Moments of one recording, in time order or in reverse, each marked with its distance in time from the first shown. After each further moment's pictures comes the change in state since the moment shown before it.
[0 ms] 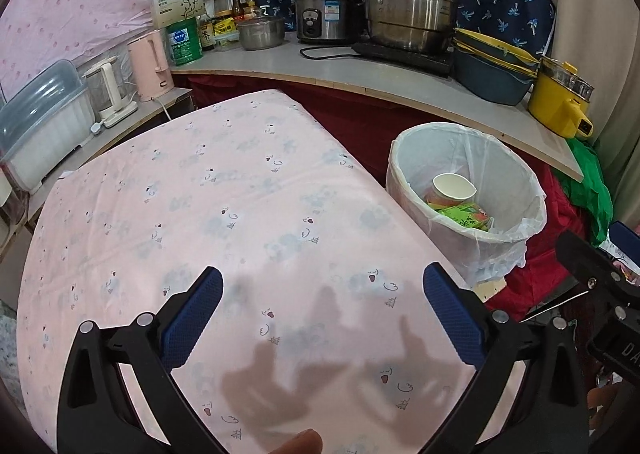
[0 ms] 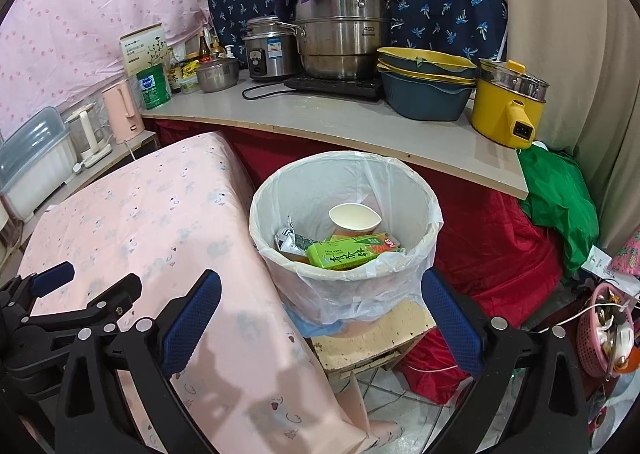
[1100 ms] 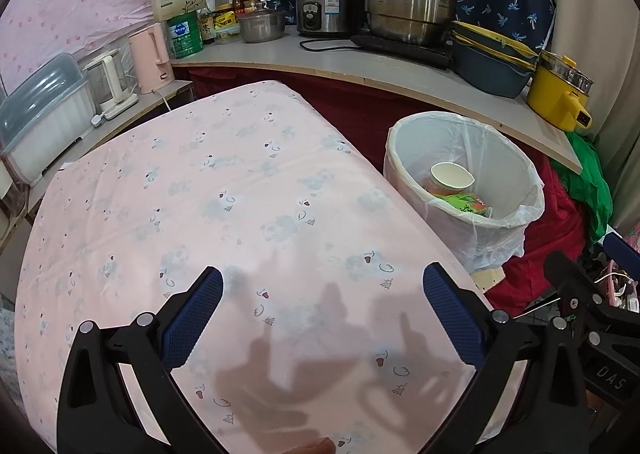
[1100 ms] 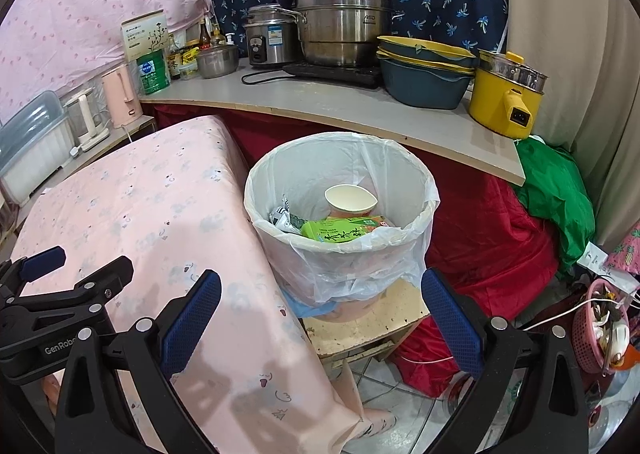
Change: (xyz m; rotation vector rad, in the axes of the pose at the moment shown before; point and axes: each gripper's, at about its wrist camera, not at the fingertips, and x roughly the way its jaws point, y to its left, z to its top) left arm -0.003 -0.005 -0.012 -0.004 0.018 0.000; right arm 0.001 -0.001 -0.021 -0.018 0.026 -0.018
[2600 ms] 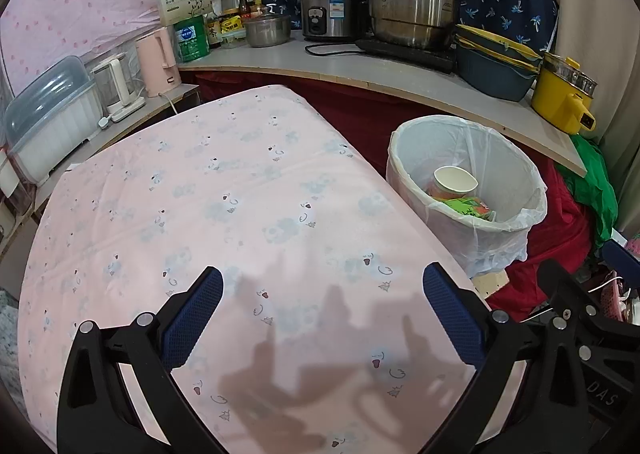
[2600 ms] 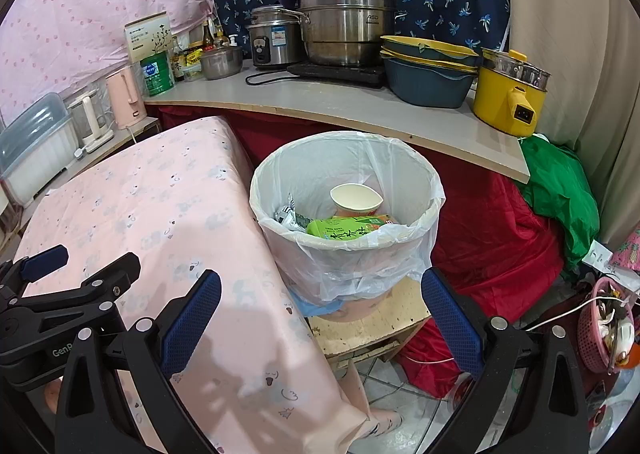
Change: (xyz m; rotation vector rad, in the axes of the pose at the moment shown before) left arm -0.003 -0.005 -0.002 -0.005 -0.017 0.026; right arm 0.001 0.003 -0.004 -0.006 -0.005 0.017
